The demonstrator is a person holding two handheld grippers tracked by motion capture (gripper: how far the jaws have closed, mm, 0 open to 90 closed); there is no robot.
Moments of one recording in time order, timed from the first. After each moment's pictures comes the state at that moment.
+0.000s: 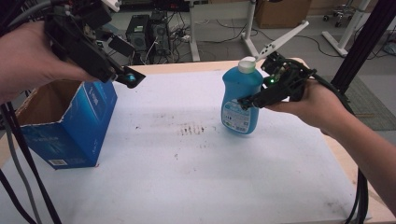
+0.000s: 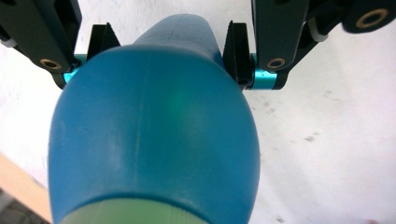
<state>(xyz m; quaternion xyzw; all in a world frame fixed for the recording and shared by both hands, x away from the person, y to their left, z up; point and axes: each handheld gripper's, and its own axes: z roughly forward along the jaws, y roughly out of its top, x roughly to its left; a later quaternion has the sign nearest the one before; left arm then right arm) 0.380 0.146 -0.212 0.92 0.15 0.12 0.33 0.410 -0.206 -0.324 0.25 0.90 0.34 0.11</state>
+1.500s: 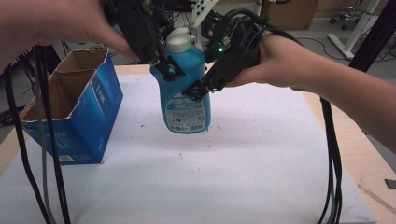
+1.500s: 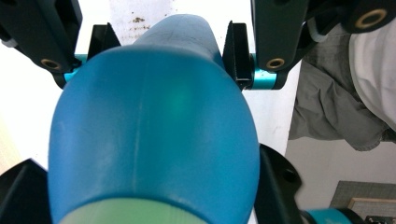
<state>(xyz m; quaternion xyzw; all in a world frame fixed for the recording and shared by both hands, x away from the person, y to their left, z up) 0.382 0.069 -0.174 0.97 0.02 0.05 0.23 0.389 -0.092 -0.237 -0.01 0.93 0.36 0.01</state>
